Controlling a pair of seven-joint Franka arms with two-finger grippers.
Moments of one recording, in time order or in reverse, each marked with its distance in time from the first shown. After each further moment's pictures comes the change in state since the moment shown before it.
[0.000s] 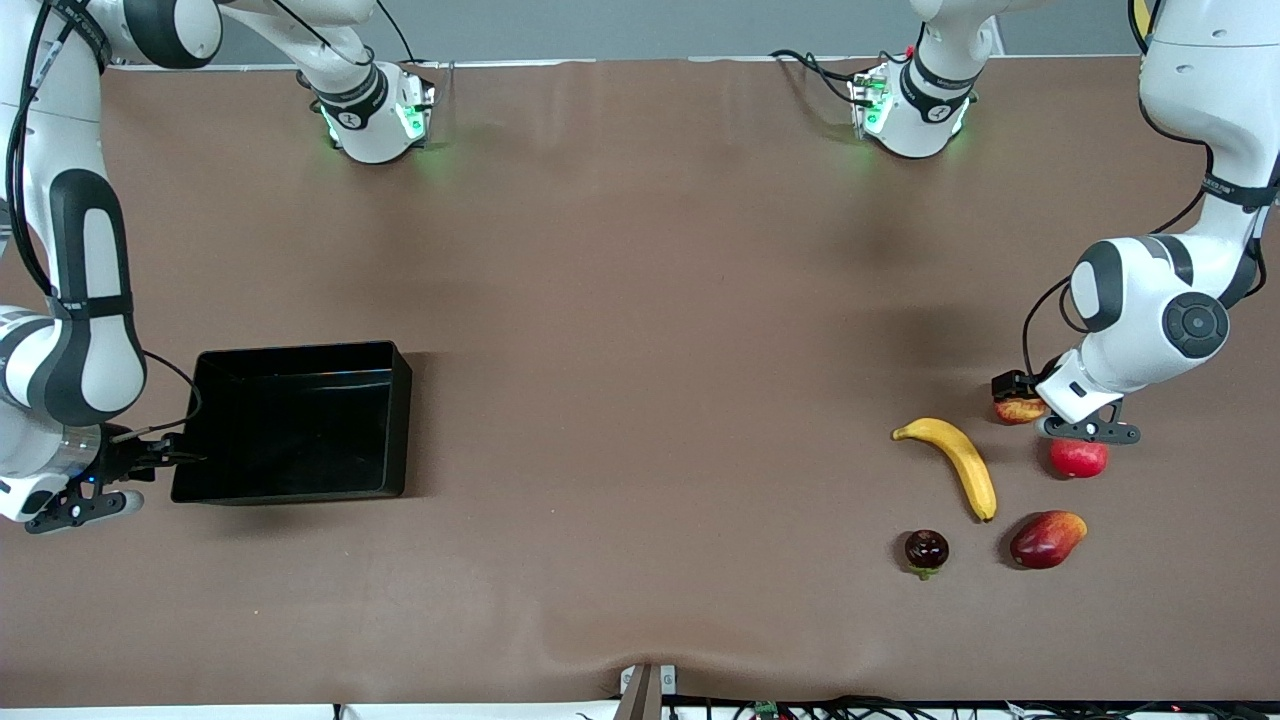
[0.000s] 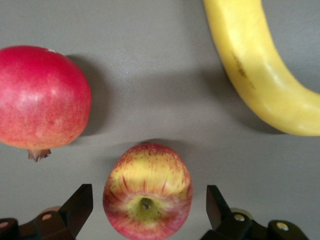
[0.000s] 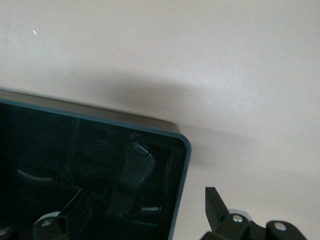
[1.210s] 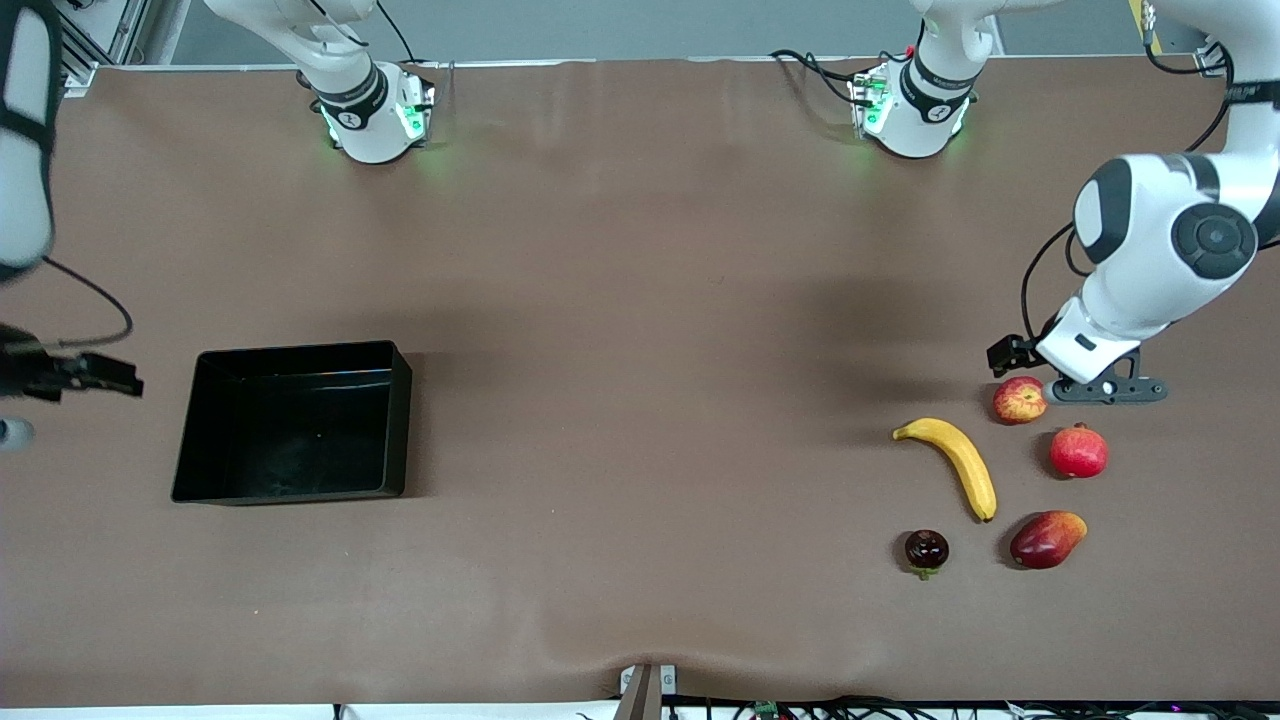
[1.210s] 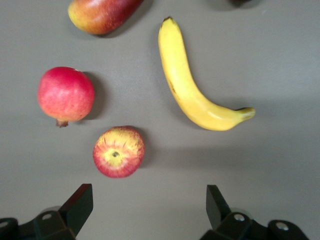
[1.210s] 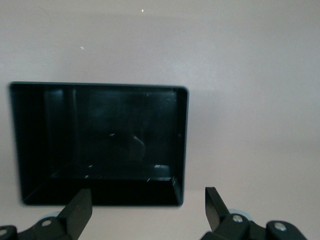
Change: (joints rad) left arm -0.114 -0.250 -0.002 -0.054 0.000 -0.128 -0.195; right arm 0.080 -0.294 0.004 0.003 -0.176 -0.258 0.272
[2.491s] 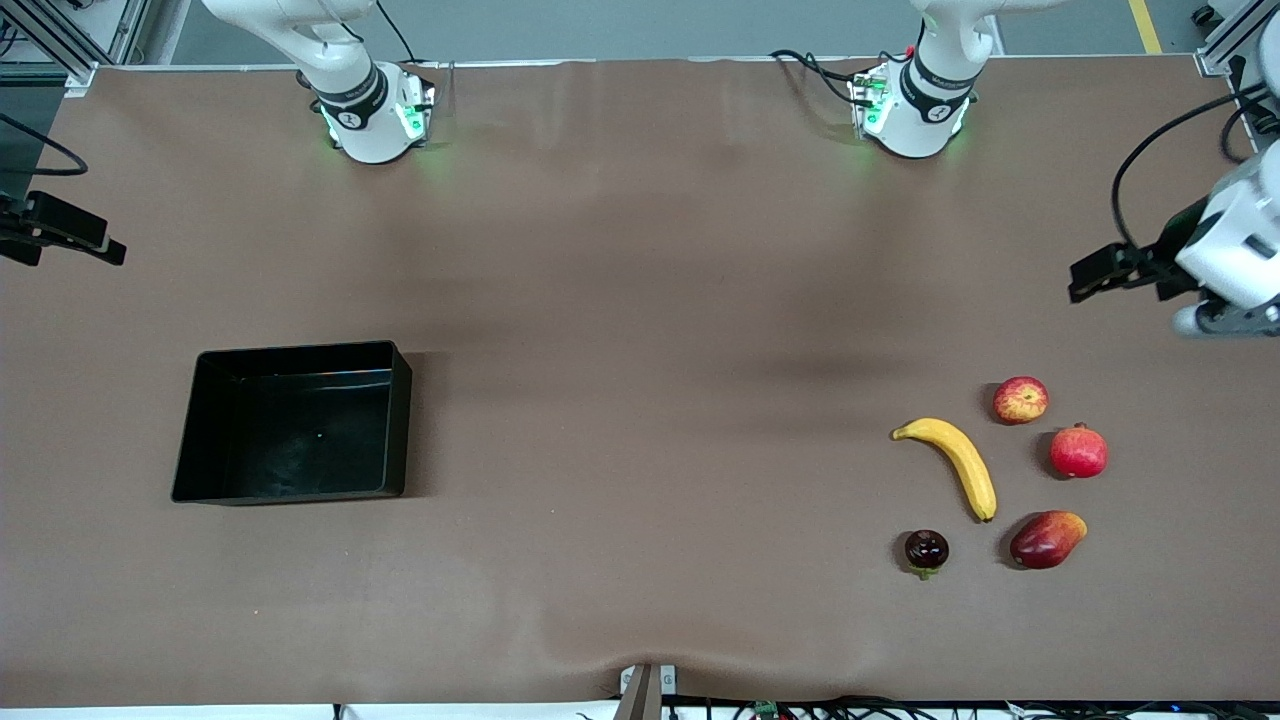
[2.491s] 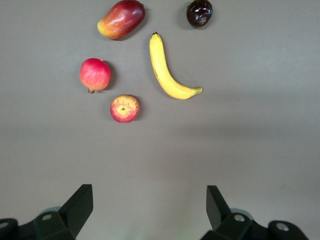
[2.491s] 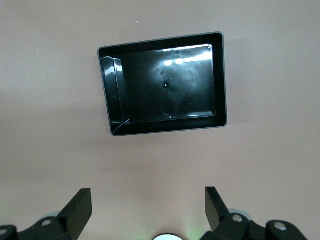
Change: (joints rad) left arm -0.055 -0.113 -0.004 0.487 -0.089 -0.693 -0.045; right arm 0.082 -0.314 0.013 0.051 0.065 -0.418 0.259
